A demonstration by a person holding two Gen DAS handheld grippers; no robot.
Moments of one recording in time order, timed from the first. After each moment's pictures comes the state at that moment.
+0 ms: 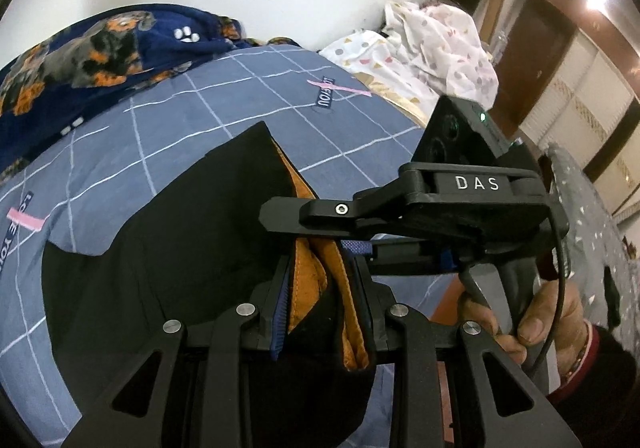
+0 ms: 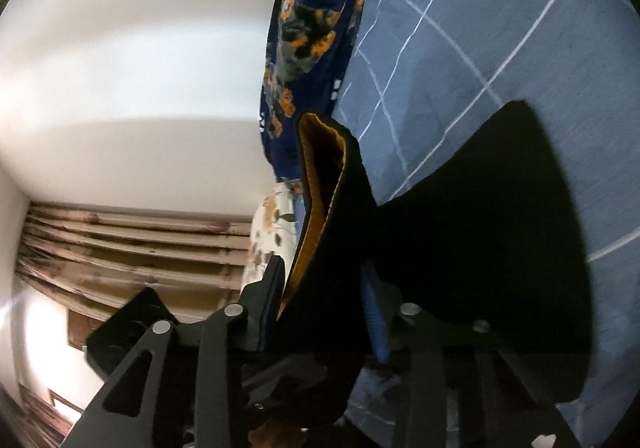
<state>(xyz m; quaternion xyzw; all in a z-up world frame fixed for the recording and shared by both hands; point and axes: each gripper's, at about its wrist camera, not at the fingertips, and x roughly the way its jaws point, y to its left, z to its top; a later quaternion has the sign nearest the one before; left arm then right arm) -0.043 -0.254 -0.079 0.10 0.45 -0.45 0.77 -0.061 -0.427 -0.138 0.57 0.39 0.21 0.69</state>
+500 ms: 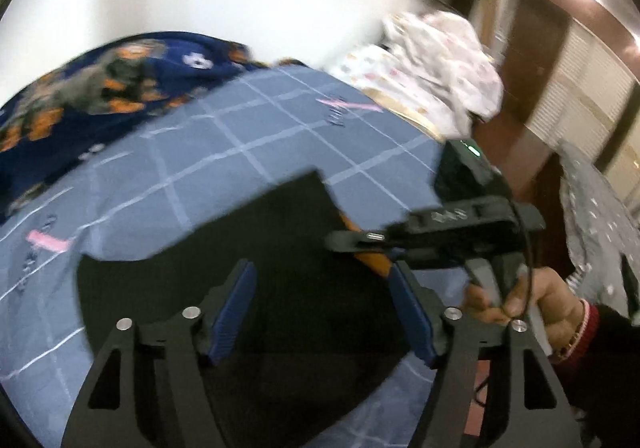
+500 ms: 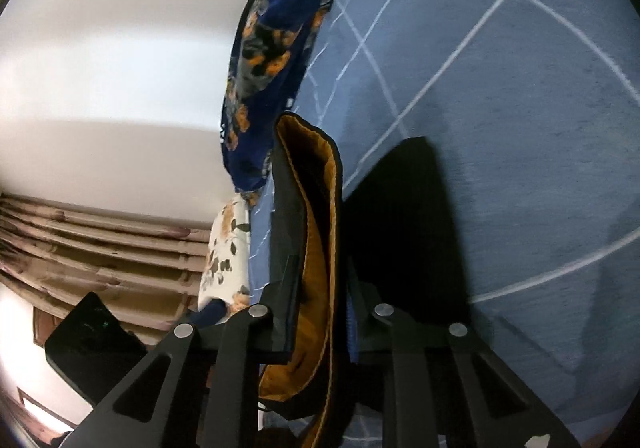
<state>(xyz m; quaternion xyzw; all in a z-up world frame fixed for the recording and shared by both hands) -0.040 -0.224 -0.068 0.10 0.40 -0.43 0.80 -0.078 -0.465 -0.173 0.54 0.41 0.16 0.71</state>
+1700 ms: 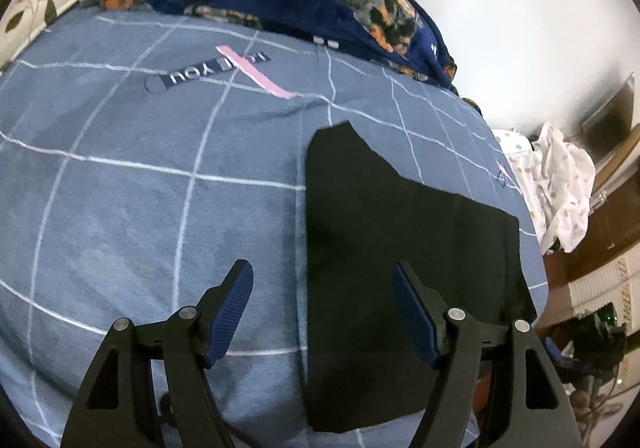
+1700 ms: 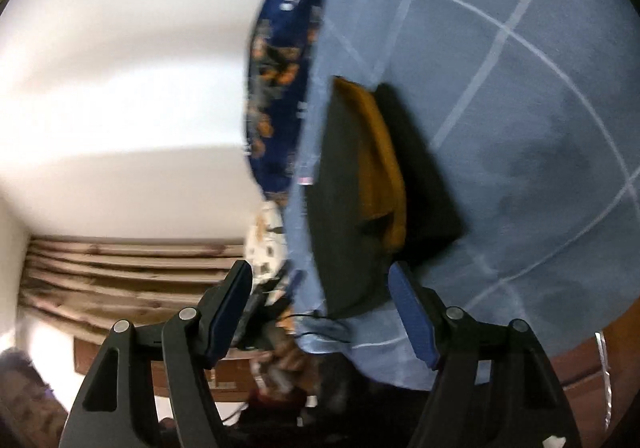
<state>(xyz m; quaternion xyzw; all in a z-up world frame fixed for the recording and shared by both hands) 0.031 -0.031 -0.143 -0.13 0.51 -0.22 0.82 -0.180 -0.461 -0.134 0.62 0.36 0.17 0.67</state>
